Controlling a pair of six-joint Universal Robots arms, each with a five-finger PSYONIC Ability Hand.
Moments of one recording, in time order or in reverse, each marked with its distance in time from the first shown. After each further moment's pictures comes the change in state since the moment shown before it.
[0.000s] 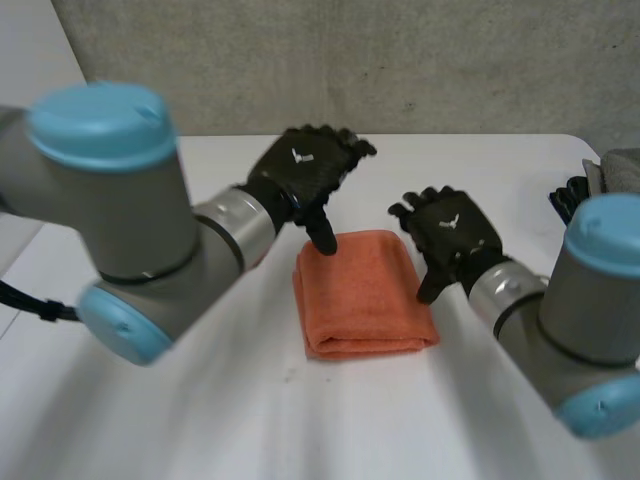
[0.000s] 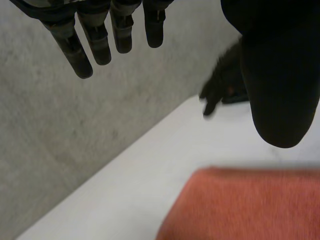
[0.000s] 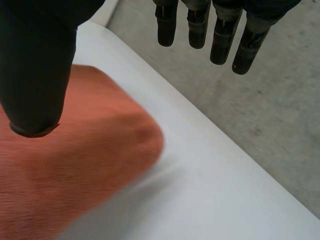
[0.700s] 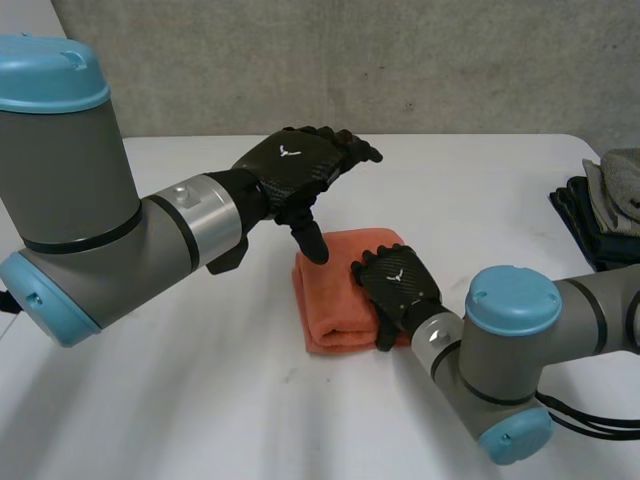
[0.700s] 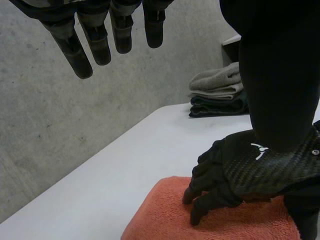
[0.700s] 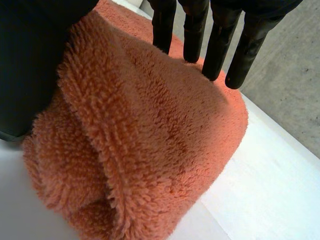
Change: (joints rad) left arm 0.089 0.068 -0.005 -0.140 0.216 -0.041; right arm 0.122 0.306 -0.069 -0.165 0.053 -0.010; left_hand 0.000 0.000 0.000 0.000 0.000; right_hand 0.163 0.146 0.170 0.151 0.117
